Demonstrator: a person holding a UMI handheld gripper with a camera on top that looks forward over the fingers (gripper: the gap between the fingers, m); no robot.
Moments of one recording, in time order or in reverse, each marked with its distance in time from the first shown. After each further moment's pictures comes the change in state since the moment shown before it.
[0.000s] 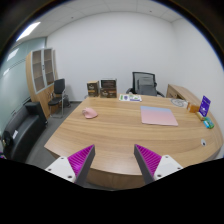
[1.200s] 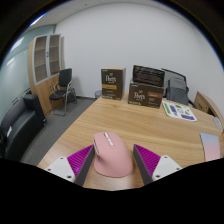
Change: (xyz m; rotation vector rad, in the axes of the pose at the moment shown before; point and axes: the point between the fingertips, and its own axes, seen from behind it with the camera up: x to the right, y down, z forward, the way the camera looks) arm -0.187 -0.100 0.415 -0.040 -0.082 -0.104
